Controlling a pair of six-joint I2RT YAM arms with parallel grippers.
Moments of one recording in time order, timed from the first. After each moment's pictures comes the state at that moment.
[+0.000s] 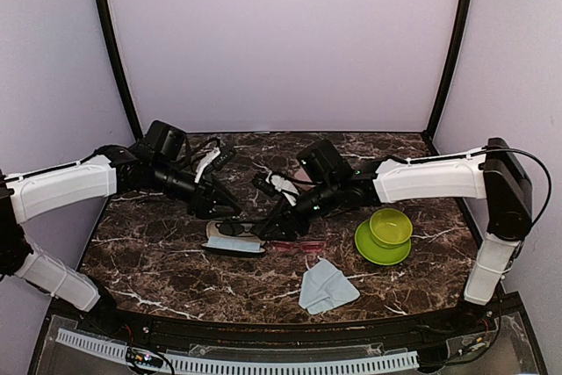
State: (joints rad) left arm -0.58 1.35 0.98 -0.42 0.76 0.14; right arm 0.96 1.80 1.25 -0.21 -0.56 -0.06
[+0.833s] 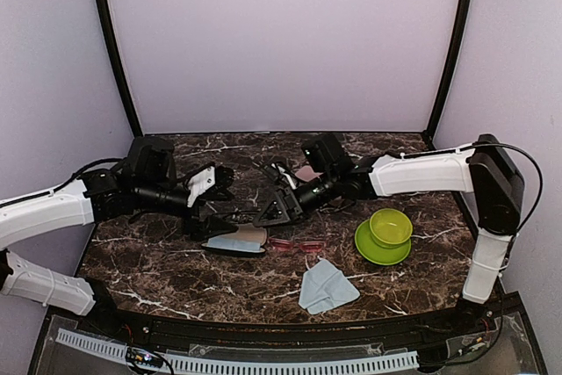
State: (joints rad) left arm -0.74 1.13 0.84 -0.31 0.47 0.47; right arm 0.88 1.86 1.28 -0.11 -0.88 0.51
